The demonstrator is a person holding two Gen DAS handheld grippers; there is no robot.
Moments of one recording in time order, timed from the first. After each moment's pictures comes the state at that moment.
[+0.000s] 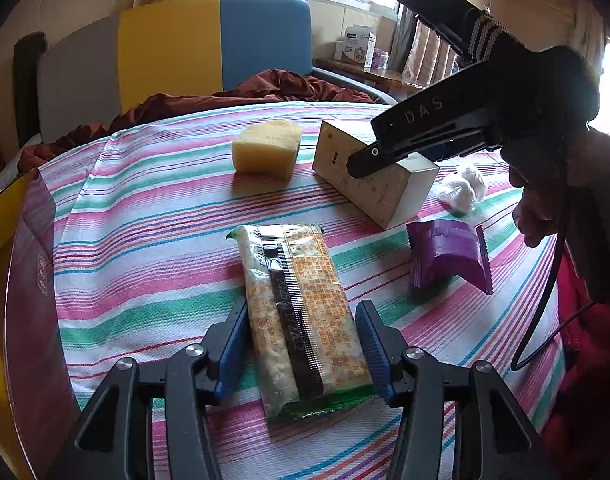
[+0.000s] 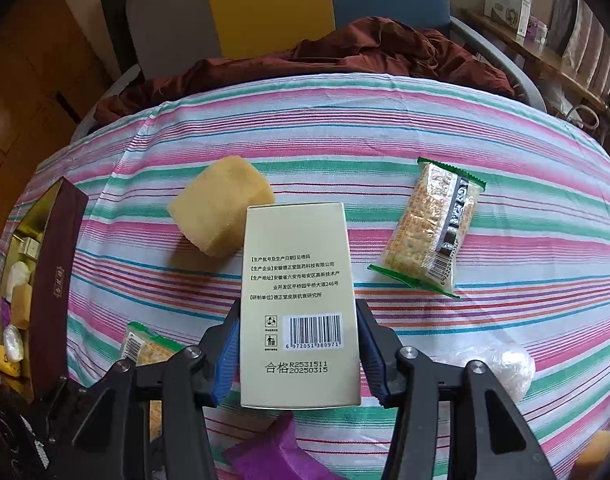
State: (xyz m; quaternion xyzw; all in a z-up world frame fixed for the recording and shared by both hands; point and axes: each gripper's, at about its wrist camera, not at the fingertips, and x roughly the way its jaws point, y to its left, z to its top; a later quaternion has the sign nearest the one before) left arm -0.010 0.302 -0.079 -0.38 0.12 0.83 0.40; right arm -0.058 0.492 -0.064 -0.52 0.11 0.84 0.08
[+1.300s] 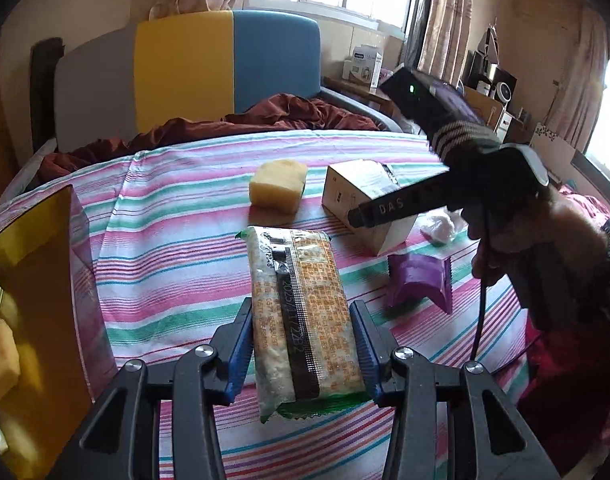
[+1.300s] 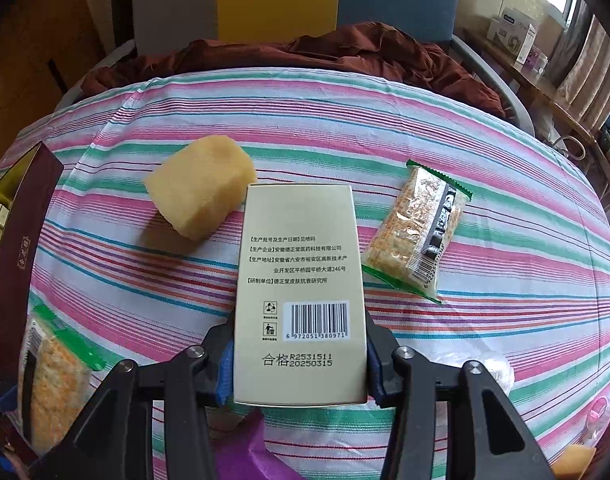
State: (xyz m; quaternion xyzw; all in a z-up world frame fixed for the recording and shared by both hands) left arm 0.005 0.273 -0.026 -0.36 0.09 0.84 0.39; right arm -0.057 0.486 -0.074 -0.54 0.06 0.84 0.10
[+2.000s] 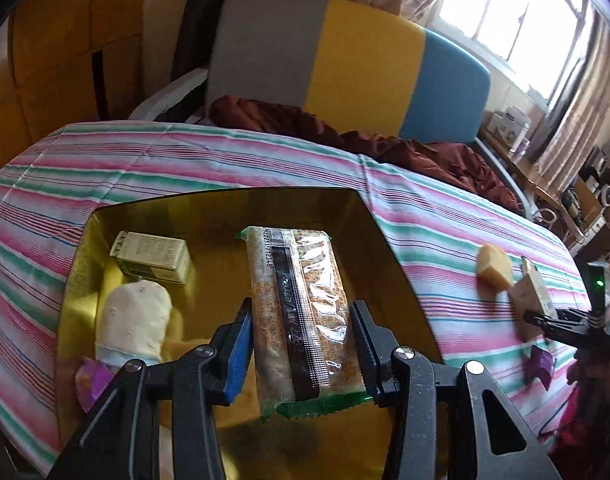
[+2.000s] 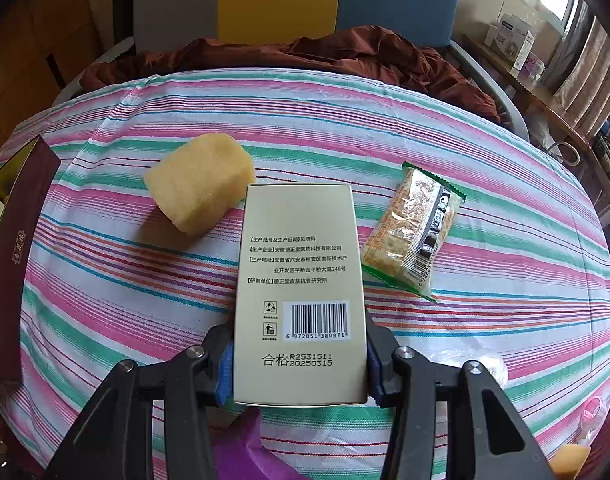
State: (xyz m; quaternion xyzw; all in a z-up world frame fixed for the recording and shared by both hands) left arm -0.155 0.081 -0.009 -0.44 -0.02 0.88 0.19; right arm -0.058 0.481 -0.076 -0.54 0.04 0.84 0.10
